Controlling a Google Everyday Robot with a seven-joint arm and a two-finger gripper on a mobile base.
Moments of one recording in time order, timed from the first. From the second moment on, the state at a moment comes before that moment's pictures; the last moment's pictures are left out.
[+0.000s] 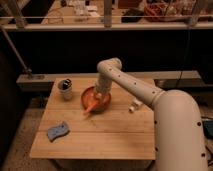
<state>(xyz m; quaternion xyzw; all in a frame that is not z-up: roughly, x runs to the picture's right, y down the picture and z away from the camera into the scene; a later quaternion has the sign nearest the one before) -0.023 0.054 0.887 -0.21 -0.30 -0.50 0.79</state>
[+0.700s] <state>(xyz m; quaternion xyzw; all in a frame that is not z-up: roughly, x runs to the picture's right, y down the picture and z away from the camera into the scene) -0.021 0.053 0.887 -0.21 -0.30 -0.50 0.79</state>
